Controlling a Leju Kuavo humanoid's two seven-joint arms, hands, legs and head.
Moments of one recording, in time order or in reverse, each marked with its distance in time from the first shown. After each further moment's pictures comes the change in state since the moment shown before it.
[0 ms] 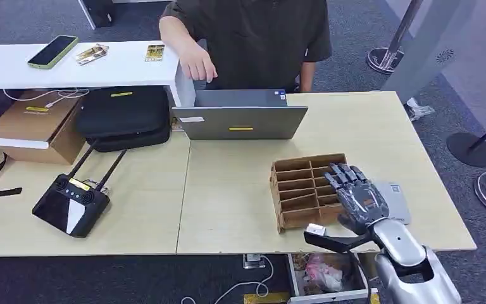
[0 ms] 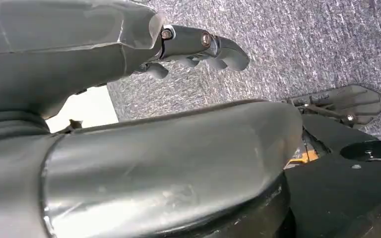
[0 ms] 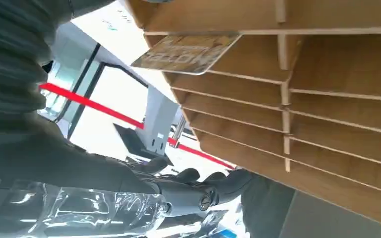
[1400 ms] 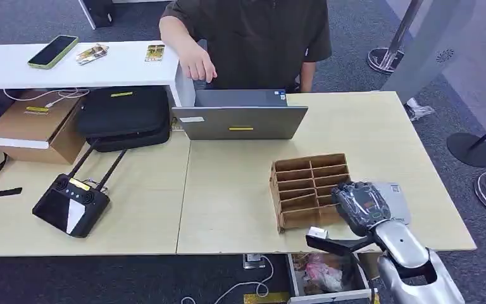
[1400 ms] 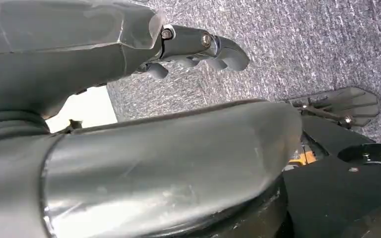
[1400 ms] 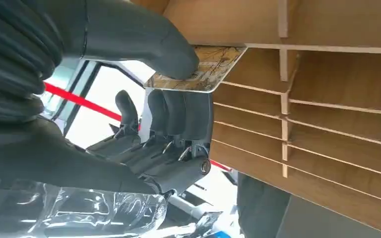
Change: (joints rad) left arm 0.000 0.000 0.028 0.000 -0.014 0.003 -0.006; right arm 0.012 -0.006 -0.009 -0.012 -0.001 0.011 -0.029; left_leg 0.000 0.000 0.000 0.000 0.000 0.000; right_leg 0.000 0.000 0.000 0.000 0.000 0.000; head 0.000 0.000
